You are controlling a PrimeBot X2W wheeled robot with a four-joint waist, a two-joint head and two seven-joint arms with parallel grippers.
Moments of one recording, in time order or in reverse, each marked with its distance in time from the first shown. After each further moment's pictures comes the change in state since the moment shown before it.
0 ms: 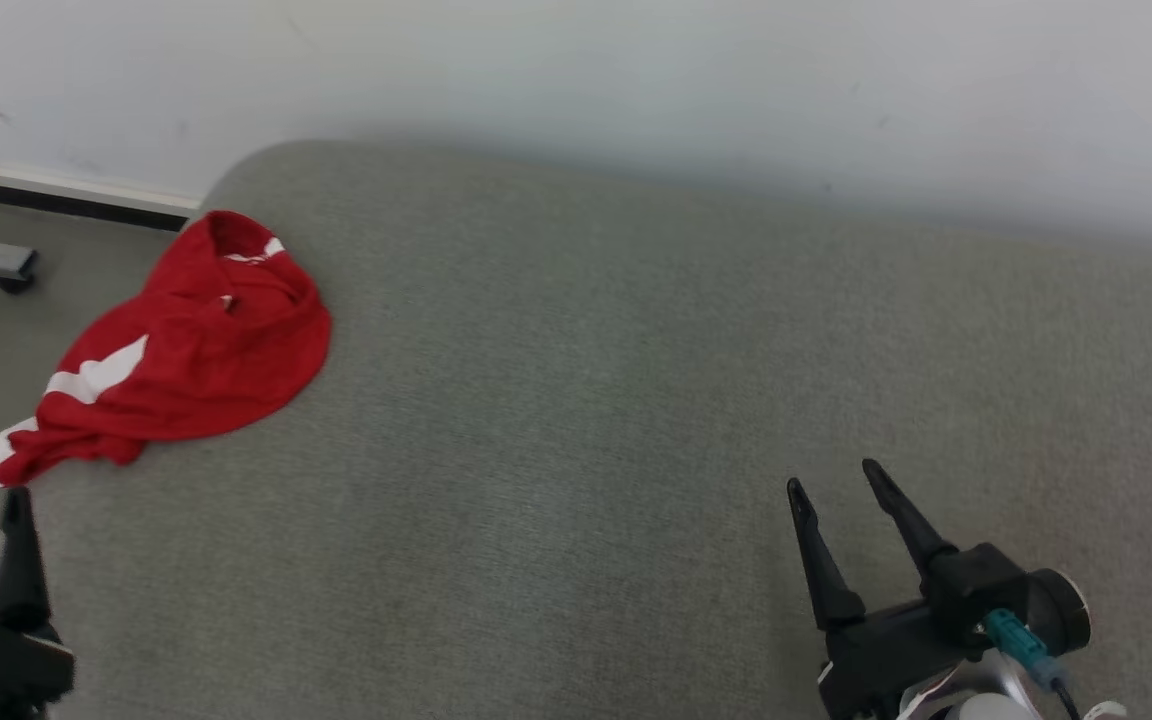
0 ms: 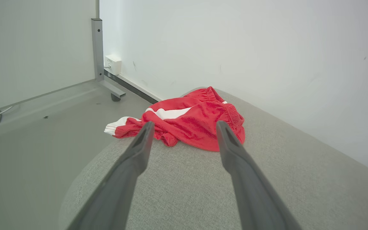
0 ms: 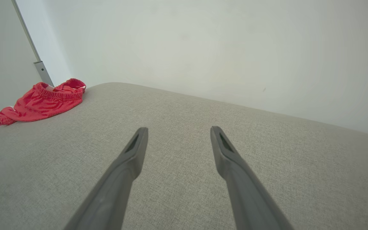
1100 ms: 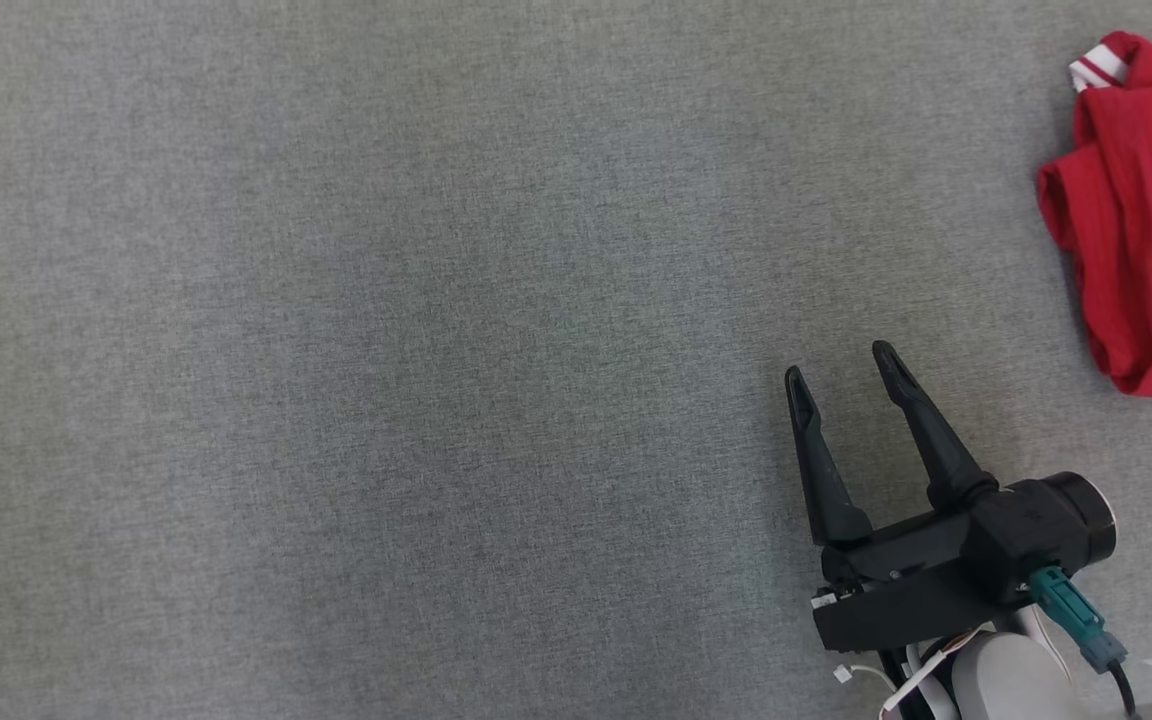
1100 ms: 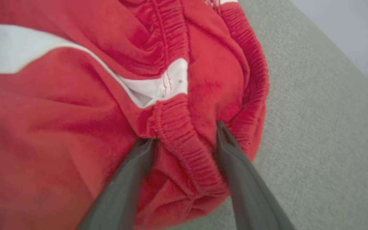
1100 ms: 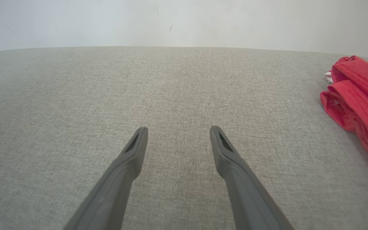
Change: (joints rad) left arm -0.201 0.315 0.194 -0.046 -0.376 0.223 0.583; right arm -0.062 -0.001 0.017 -0.261 0.007 0.000 0.019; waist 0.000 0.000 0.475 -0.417
